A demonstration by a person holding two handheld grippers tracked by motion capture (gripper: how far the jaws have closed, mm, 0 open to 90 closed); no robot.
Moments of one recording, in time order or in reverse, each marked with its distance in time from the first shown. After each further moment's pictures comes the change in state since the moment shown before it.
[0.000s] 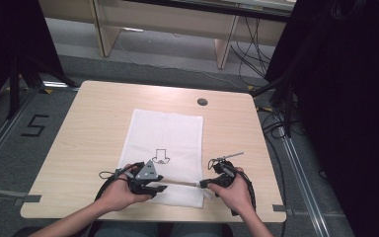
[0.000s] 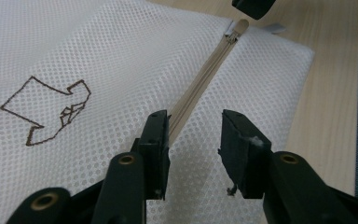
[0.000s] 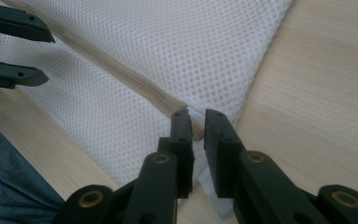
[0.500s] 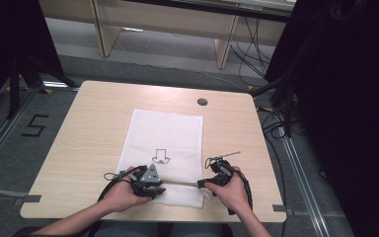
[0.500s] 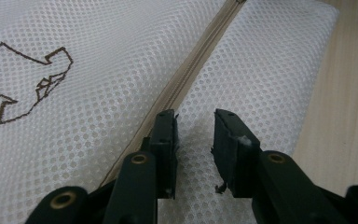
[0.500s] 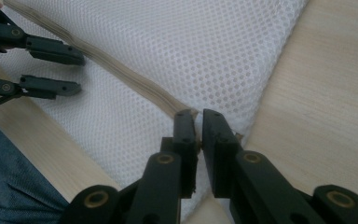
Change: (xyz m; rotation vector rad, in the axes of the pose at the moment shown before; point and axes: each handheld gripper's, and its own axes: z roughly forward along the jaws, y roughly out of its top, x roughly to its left) left arm 0.000 -0.009 0.014 0.079 -0.008 0.009; right arm 0.011 0.005 0.003 0.025 0.019 0.088
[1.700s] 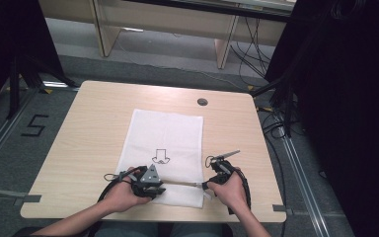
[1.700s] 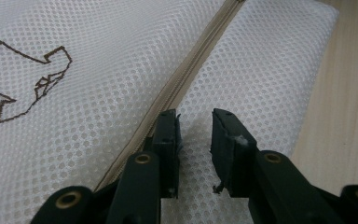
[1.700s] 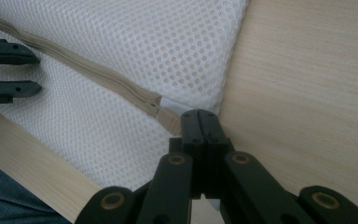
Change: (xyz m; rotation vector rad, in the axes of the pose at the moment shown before) left arm -0.001 0.000 0.000 0.004 0.008 0.006; right arm -0.008 0.005 0.004 0.119 -0.088 0.113
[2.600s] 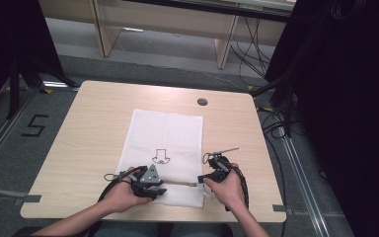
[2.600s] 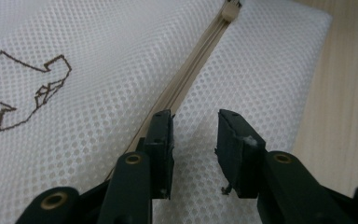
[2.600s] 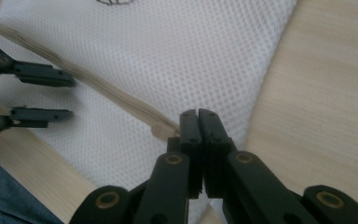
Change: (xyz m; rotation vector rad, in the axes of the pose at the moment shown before) left arm -0.001 0.002 0.000 -0.036 -0.010 0.005; right arm 0.012 0.005 -0.006 -0.150 0.018 -0.114
